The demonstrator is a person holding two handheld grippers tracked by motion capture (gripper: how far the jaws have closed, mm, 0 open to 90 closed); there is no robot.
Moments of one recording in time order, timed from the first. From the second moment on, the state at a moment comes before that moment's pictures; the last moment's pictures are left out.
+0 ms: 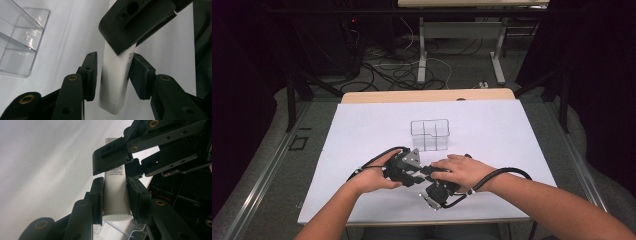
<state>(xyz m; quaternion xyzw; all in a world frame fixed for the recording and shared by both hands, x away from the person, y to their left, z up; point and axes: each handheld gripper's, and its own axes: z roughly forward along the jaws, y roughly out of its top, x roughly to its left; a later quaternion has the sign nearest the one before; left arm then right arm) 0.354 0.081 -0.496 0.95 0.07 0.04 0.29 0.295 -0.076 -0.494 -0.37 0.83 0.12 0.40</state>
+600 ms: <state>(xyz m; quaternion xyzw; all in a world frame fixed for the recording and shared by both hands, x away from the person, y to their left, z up) 0.355 0.078 -0.497 0.96 0.05 0.04 0.27 0.295 -0.075 -0.498 -0.37 0.83 0.12 0.40</state>
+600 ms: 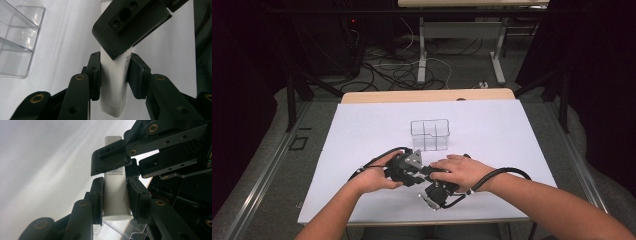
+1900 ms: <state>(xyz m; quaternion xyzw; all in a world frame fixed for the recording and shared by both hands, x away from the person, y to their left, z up) 0.374 0.091 -0.497 0.93 0.19 0.04 0.32 0.312 -0.117 -0.493 -0.09 0.88 0.29 0.36</state>
